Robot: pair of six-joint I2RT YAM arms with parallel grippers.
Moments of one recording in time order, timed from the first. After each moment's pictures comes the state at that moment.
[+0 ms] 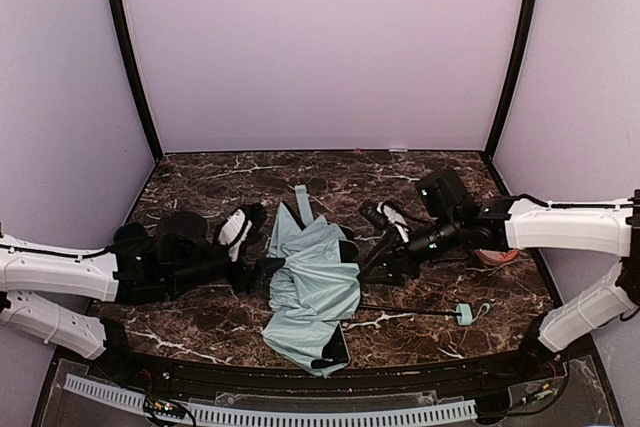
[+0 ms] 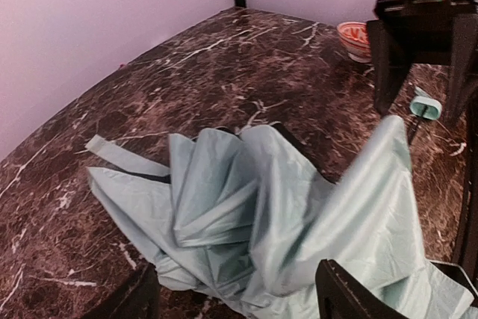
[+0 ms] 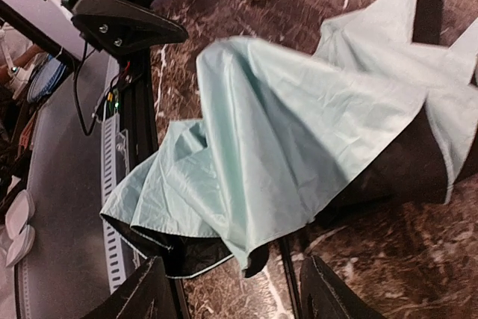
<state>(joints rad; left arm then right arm) -1.01 1.12 0.51 0.22 -0.15 0.03 0.81 1.37 0.82 -0.24 -0.67 0.02</state>
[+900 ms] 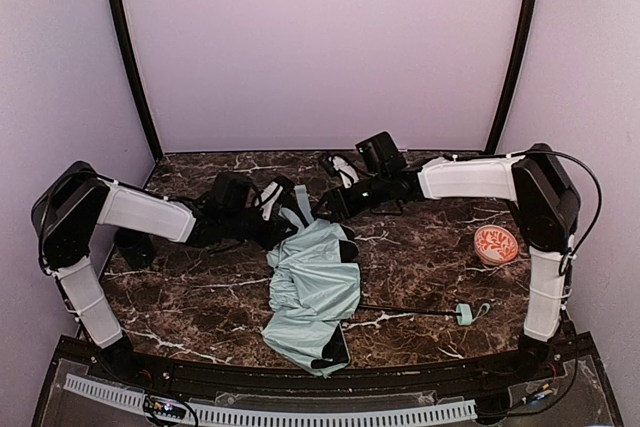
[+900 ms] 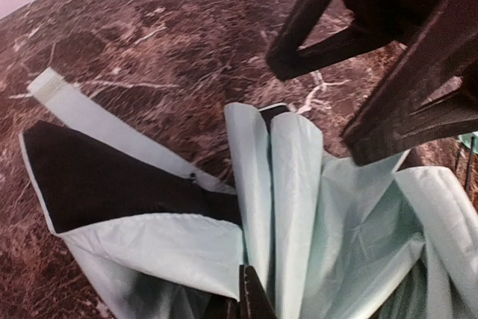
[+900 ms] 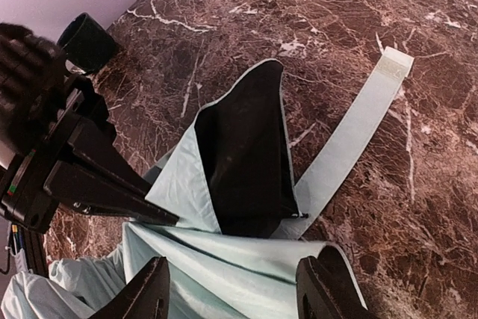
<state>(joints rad) -0.65 1.76 0.91 0.21 0.28 -0.08 0.72 1.99 1.44 -0.18 -0.45 0.13</state>
